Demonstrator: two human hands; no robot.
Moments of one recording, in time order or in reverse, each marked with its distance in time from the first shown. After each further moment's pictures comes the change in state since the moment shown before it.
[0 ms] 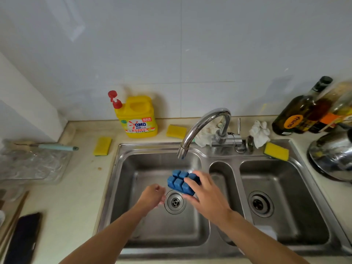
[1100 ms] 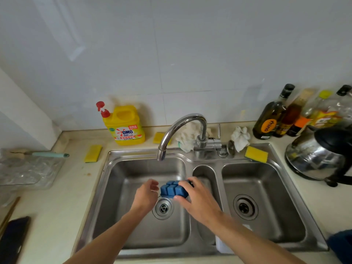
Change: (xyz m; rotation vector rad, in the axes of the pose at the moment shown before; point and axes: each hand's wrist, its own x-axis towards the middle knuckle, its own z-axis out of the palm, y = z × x) left_hand -0.035 0.027 0.034 0.091 0.259 0.291; right_hand -0.032 0.022 -0.023 0.225 0.003 0.131
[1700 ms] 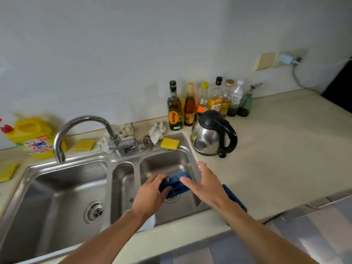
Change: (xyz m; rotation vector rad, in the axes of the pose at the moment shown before) left_hand -0.147 0.206 0.243 0.251 -0.025 0.768; right_hand -0.215 0.201 -0.217 0.317 0.161 0.524
